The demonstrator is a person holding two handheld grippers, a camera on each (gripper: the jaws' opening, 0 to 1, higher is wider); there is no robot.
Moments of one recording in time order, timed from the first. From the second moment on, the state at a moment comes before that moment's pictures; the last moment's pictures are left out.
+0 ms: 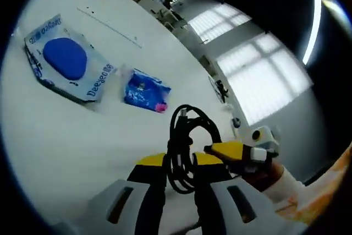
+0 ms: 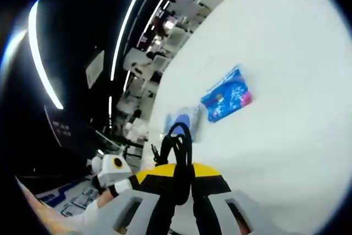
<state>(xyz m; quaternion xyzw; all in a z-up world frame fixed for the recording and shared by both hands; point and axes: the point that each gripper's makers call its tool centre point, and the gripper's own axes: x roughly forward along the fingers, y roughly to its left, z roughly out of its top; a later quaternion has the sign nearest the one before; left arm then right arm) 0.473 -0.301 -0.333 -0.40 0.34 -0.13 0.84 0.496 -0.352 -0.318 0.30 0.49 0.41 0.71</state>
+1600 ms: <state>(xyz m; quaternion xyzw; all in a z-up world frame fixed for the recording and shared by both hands) 0.500 -0.284 -0.406 -0.35 0.43 -0.09 0.83 0.552 -0.357 -0.403 0.15 0.50 0.37 0.77</state>
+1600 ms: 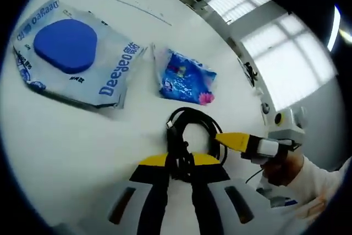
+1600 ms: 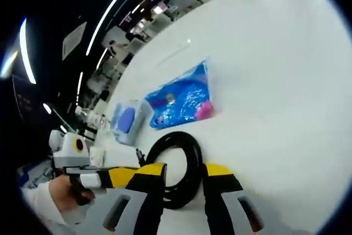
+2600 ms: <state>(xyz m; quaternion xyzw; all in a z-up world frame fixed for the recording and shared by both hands) 0.451 -0.219 -0.348 -0.22 0.36 -0.05 0.90 0.518 -0.382 -0.342 0.10 0.41 0.45 0.79</state>
